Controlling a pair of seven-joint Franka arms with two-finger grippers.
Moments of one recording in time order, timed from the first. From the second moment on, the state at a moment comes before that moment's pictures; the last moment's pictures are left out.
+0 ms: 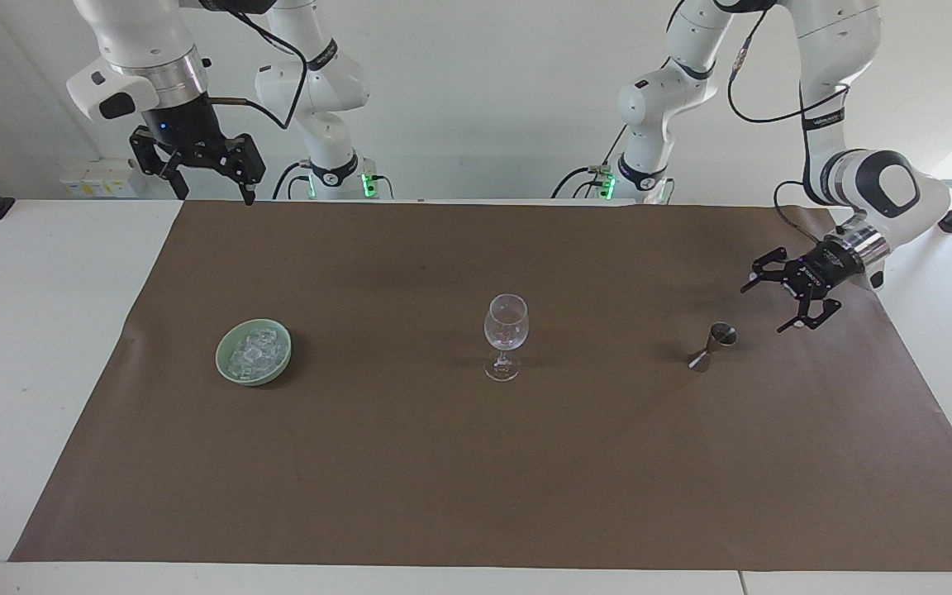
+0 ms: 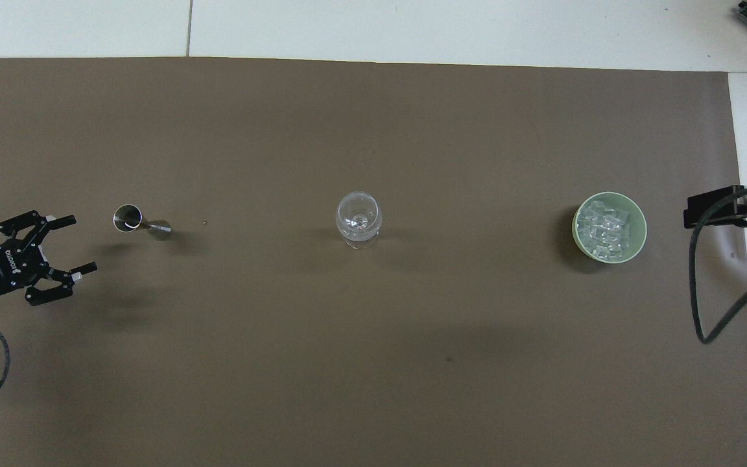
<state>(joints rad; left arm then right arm) 0.43 0.14 0.02 -2.27 -1.27 1.90 -0.85 0.08 -0.04 -0.05 -1.52 -0.06 1.49 0.09</state>
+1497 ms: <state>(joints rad) 0.24 0.19 0.00 -2.44 -1.84 2.05 -0.50 0.08 -0.04 -0.05 -1.52 -0.06 1.49 0.09</state>
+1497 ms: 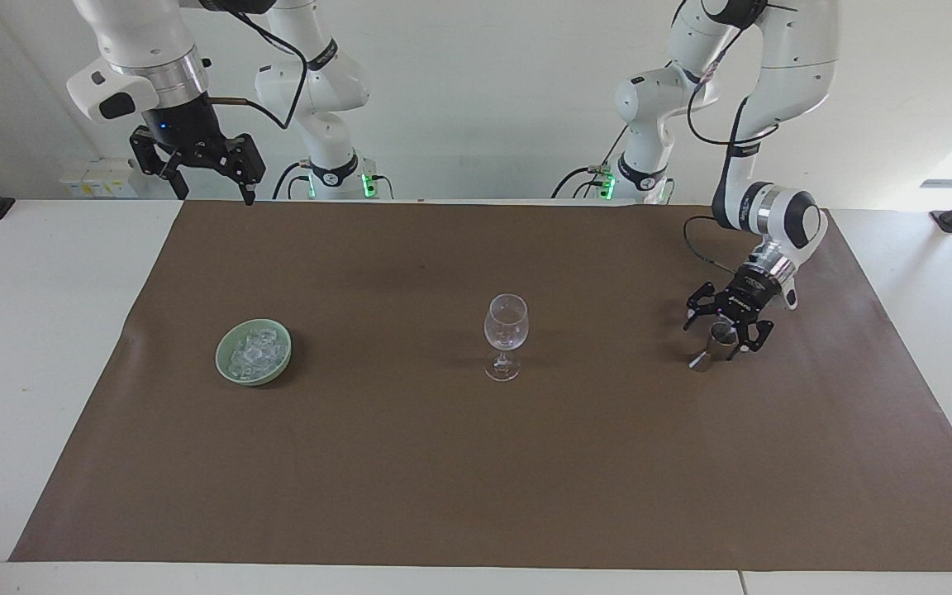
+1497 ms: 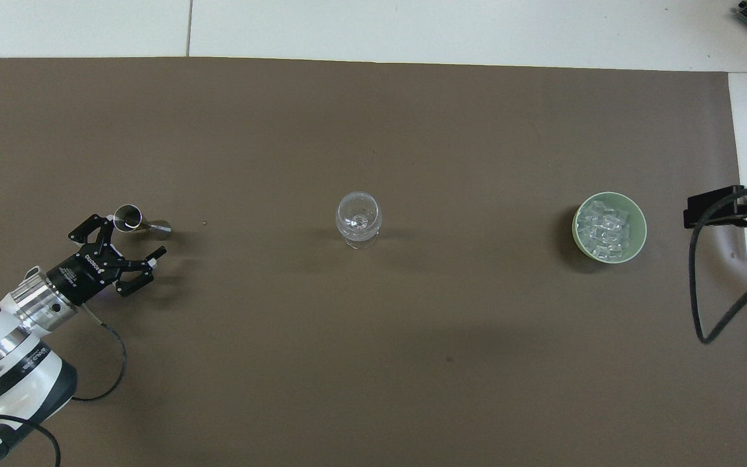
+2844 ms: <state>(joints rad) 0.24 0.19 0.00 -2.44 -1.85 2.07 -0.50 0.08 -0.04 -0.05 -1.52 -0.06 1.49 0.09</state>
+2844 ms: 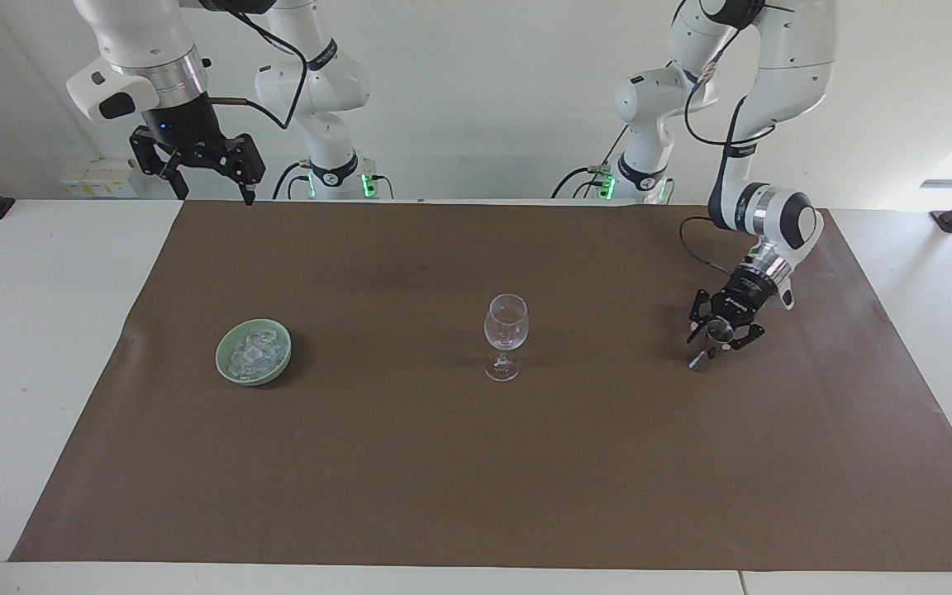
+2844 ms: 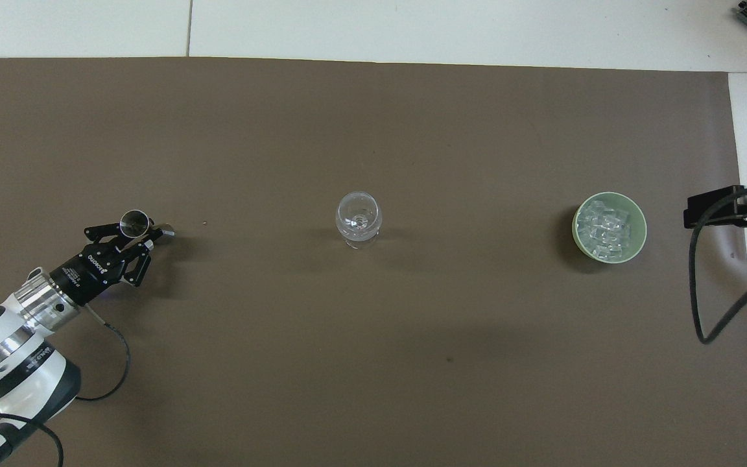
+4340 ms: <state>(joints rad) -0.04 0.05 -0.02 -2.29 -1.85 2.43 -0.78 0.08 -0.04 -0.05 -1.52 -0.06 1.49 0.09</state>
